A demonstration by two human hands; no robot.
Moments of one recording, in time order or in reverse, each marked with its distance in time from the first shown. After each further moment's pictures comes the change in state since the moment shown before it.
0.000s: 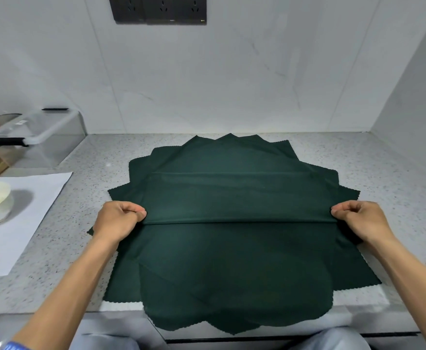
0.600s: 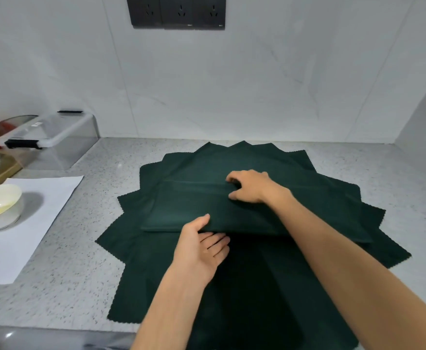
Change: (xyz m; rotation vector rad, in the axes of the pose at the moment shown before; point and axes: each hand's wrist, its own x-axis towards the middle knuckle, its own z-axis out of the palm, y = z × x) left_hand -0.095 0.069 0.078 -1.140 -0.466 -0.663; right_hand 0.007 -0.174 0.184 -0.850 -0.536 -0.729
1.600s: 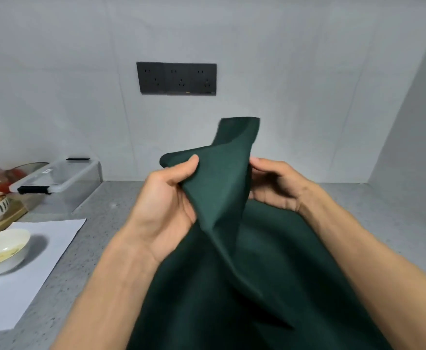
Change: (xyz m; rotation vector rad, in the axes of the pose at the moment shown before) left_hand -0.157 0.094 0.079 0.233 -0.645 0.445; right_hand -0.114 -0.027 -0.135 1.614 -0.171 -0.358
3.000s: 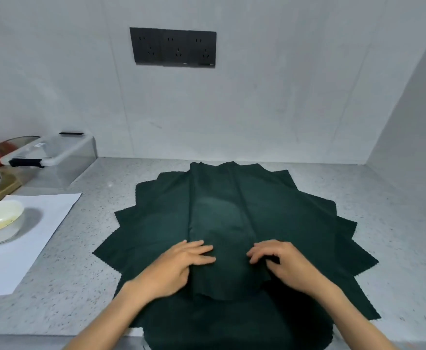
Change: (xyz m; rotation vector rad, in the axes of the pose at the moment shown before) left_hand 0.018 -0.151 -0.191 1.779 -0.445 0.096; right_hand -0.095 0.187 -0.062 -1.134 0.259 -0.070
